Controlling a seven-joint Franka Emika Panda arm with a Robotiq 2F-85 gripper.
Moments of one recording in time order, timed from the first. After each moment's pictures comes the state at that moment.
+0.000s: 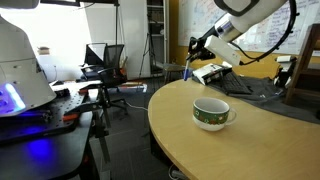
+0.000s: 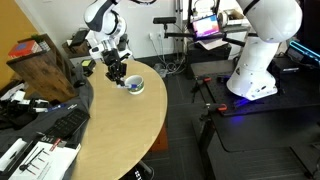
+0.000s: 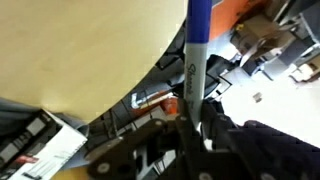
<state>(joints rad) -0.57 0.85 0.32 -1.44 0.50 1.68 -1.67</state>
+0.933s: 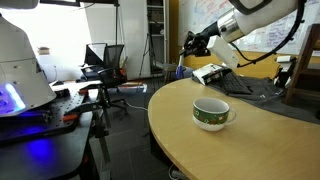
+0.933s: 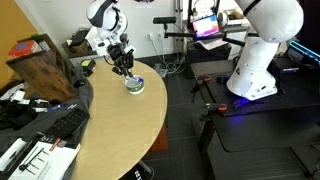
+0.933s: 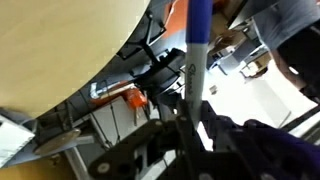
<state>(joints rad) -0.53 0.87 0.18 -1.36 0.56 1.39 -1.84</state>
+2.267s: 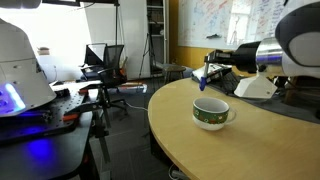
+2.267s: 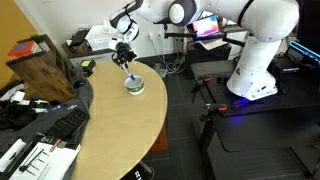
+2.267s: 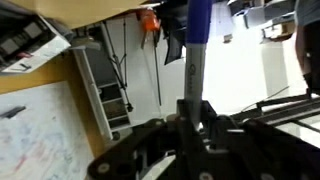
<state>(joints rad) -0.70 1.33 0.16 -0.77 0.86 1.11 -2.04</state>
